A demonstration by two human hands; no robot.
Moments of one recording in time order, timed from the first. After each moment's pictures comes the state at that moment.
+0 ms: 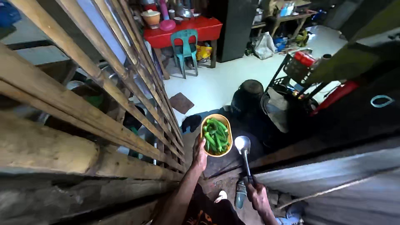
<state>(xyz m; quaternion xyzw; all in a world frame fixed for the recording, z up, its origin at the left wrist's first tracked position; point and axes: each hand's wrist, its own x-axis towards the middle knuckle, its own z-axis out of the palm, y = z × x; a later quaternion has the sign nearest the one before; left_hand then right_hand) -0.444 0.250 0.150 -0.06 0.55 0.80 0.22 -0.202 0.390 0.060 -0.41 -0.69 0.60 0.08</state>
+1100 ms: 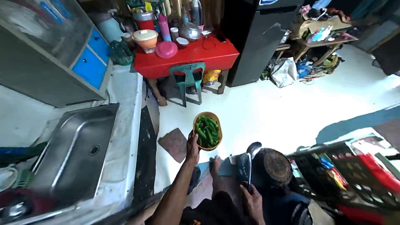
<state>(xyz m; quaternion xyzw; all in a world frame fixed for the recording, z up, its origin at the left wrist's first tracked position) -1.106 0.539 0.200 -0.11 0.57 0.79 0.19 -0.838 0.667 0.155 -0.45 -0.68 0.57 0.12</state>
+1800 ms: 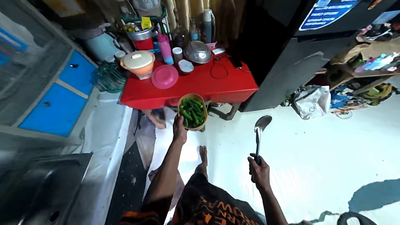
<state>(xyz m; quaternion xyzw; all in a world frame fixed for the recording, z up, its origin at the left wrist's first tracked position) -1.607 0.716 0.232 -0.13 0.60 0.79 0.06 -1.360 0.974 0.177 -0.34 -0.69 0.63 0.14</state>
